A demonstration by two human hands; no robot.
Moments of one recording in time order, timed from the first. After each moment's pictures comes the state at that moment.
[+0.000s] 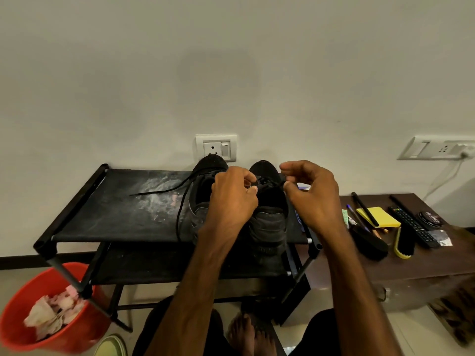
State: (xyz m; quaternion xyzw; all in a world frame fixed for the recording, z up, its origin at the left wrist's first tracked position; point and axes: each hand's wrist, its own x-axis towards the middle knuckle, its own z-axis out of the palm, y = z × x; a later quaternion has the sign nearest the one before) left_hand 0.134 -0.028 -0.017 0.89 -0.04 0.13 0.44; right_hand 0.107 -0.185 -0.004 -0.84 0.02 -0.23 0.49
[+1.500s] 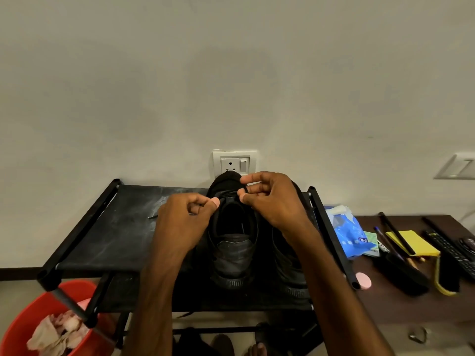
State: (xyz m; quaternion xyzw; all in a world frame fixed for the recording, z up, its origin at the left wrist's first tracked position) left_hand 0.156 0.081 -0.032 0.86 0.05 0.12 0.49; right_hand 0.179 -0.101 -0.005 -0.82 -0.01 -0.02 0.57
